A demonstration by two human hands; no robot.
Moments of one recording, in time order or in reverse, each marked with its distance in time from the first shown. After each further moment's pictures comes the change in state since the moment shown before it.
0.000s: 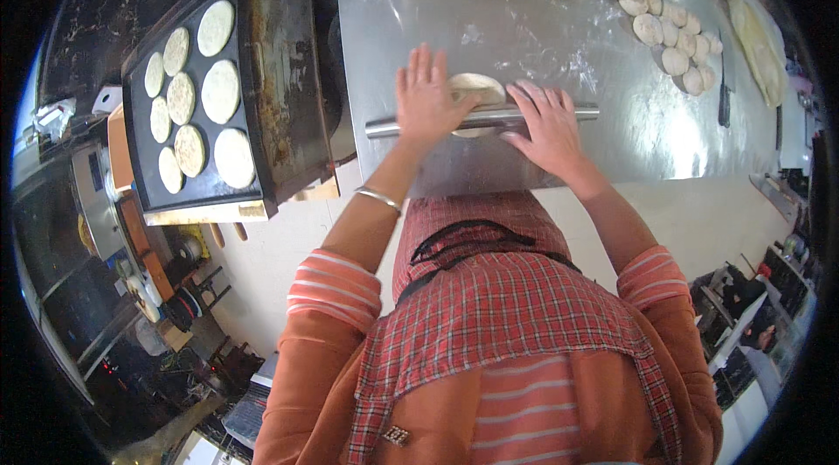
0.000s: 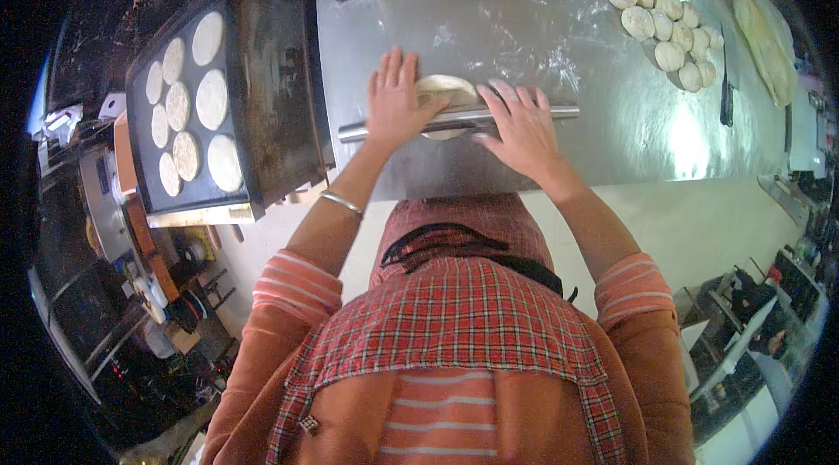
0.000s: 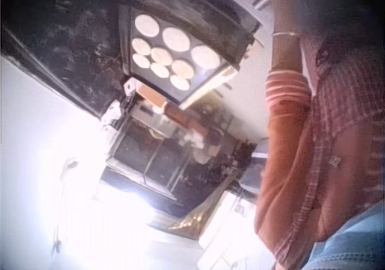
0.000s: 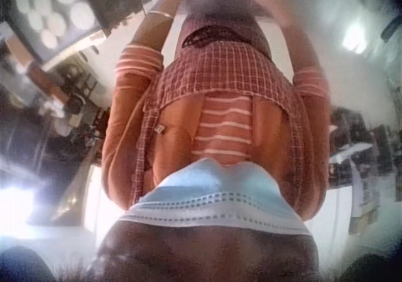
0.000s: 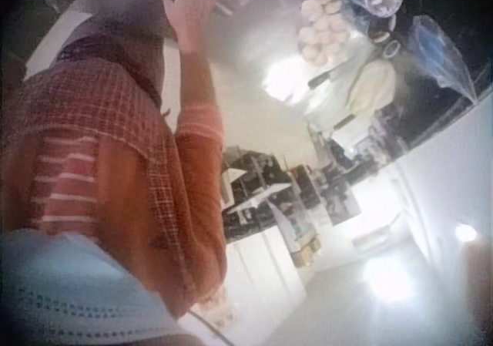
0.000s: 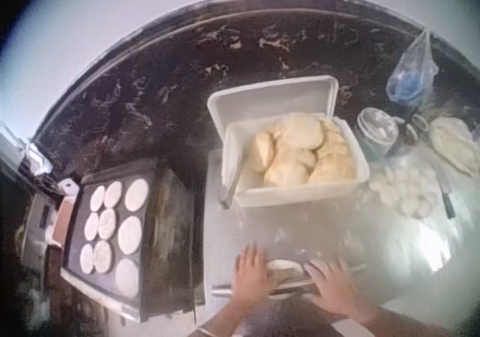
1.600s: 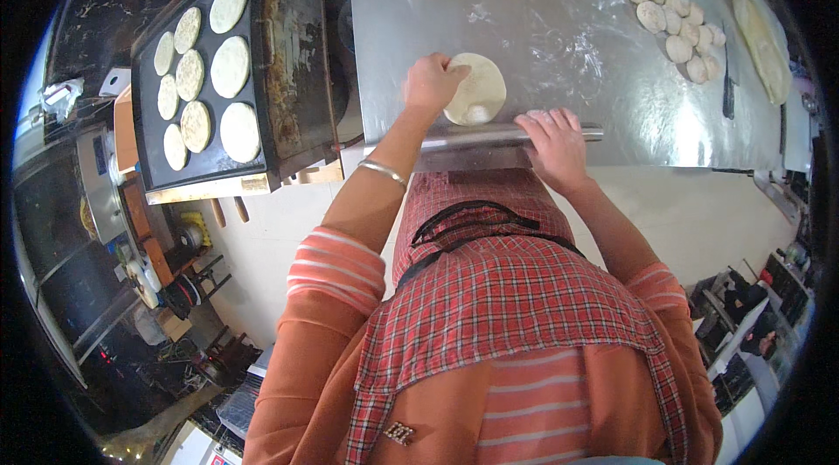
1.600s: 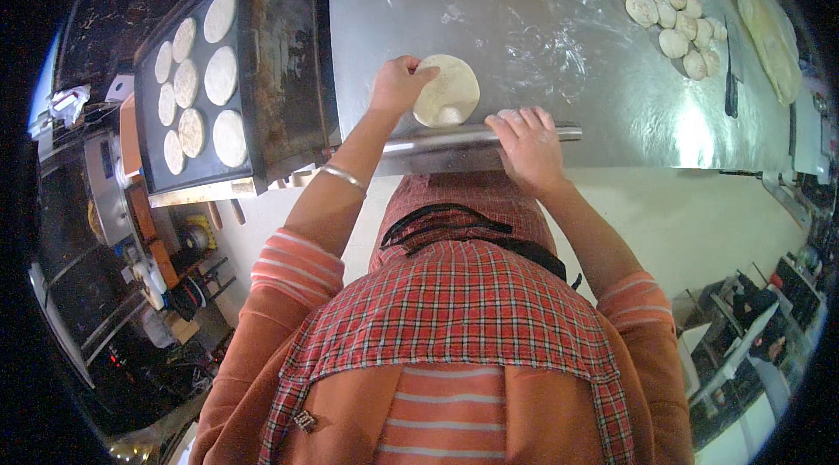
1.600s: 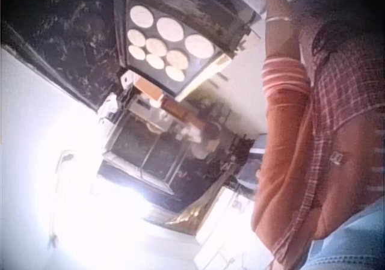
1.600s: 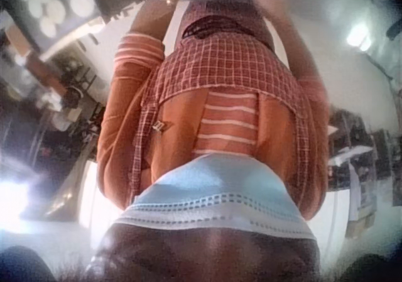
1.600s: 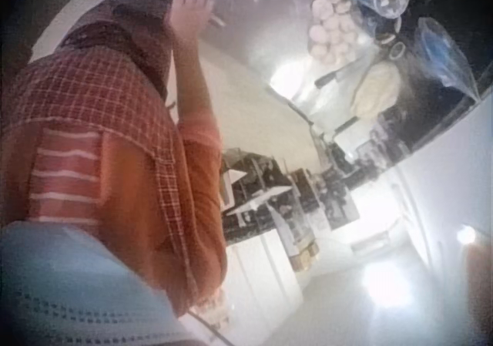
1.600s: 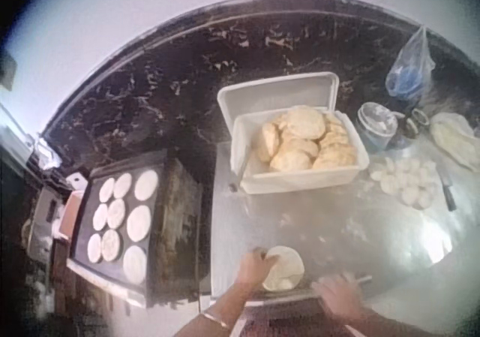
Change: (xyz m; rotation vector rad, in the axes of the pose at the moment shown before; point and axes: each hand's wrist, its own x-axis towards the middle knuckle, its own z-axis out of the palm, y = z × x) left_hand -0.008 0.002 -0.018 -0.678 -0.291 -0.493; right_hand -0.064 -0.025 0.000 0.047 0.071 -0.116
